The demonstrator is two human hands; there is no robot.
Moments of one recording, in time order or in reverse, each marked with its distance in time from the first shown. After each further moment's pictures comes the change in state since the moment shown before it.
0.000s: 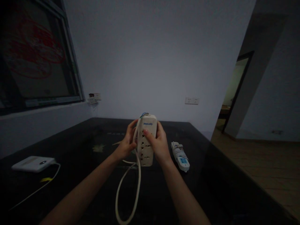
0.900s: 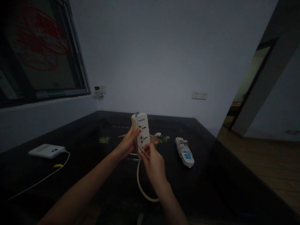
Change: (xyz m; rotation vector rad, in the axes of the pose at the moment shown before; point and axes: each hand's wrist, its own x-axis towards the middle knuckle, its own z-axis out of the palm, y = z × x) left_hand -0.009 -0.005 0.003 -0.296 0.361 -0.372; right_hand -0.076 0.054 0.004 -0.785 -0.107 0.129
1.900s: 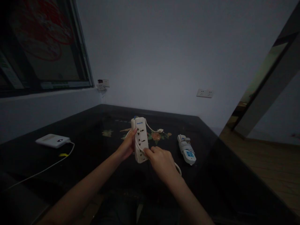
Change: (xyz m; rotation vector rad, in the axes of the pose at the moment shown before) left_hand -0.014 -0.029 -0.030 -0.054 0.164 -0.080; right_hand 0.005 -0.011 -0.037 -0.763 -0.344 -0.398
